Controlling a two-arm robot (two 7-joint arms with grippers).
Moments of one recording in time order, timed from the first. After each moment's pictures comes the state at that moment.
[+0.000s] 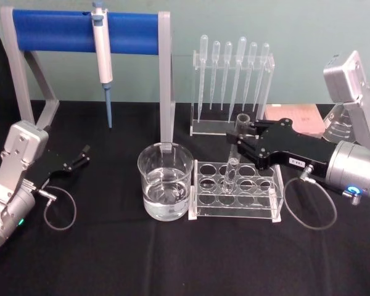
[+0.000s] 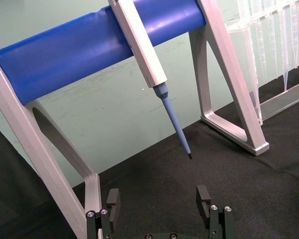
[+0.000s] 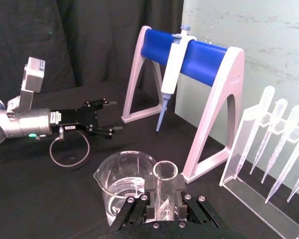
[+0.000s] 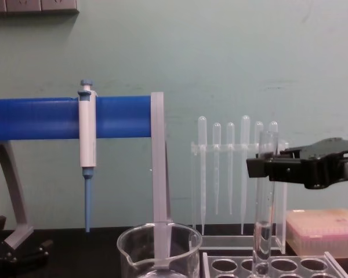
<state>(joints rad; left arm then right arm) -0.20 0.60 0.45 -1.41 -0.25 -0.12 0.03 0.33 0.71 -0.47 -1.77 0.60 0.25 0.47</state>
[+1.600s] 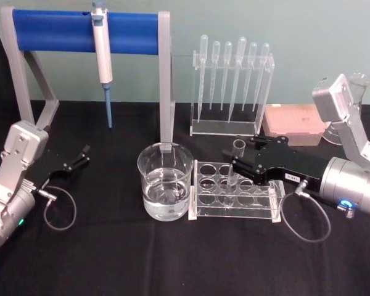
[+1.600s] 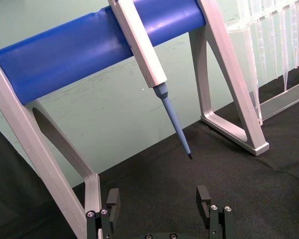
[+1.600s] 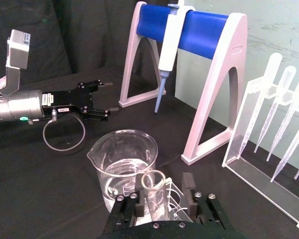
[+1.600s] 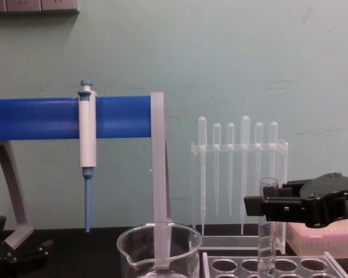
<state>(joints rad) -0.20 0.60 0.45 -1.41 -0.25 -0.12 0.03 0.31 0.67 -0.47 -1.70 0.55 0.23 0.50</state>
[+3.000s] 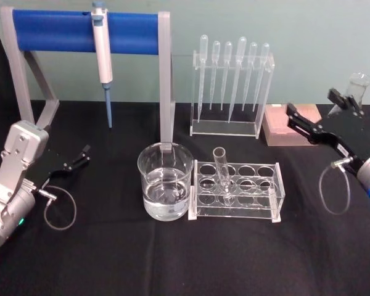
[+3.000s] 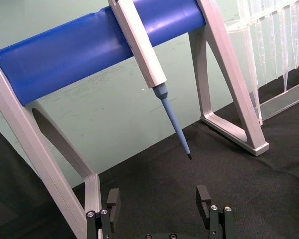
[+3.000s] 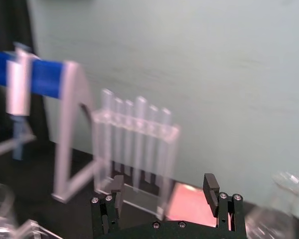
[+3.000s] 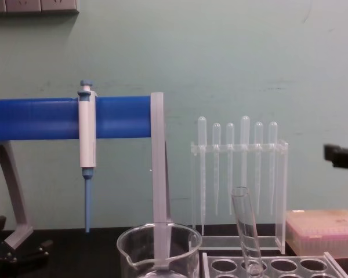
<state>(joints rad) -0.20 0.60 0.45 -1.41 -0.25 -0.12 0.03 0.10 0.55 -0.24 -1.78 0.40 0.10 0.07</state>
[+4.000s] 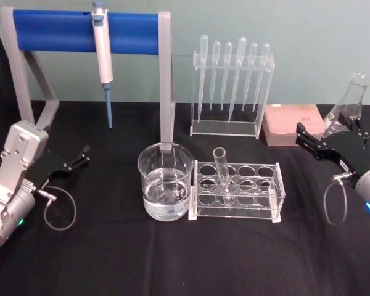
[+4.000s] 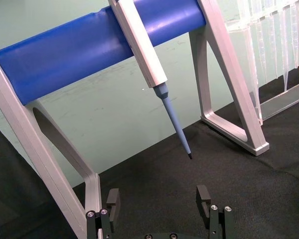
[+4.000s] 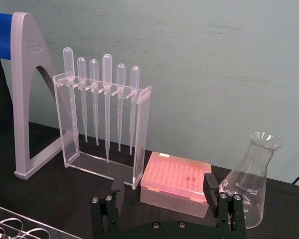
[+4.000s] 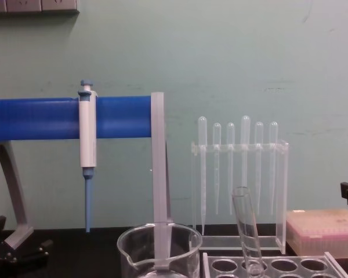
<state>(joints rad) -0.20 0.60 0.45 -1.41 -0.25 -0.12 0.03 0.08 0.48 -0.21 -1.69 0.31 0.13 0.01</state>
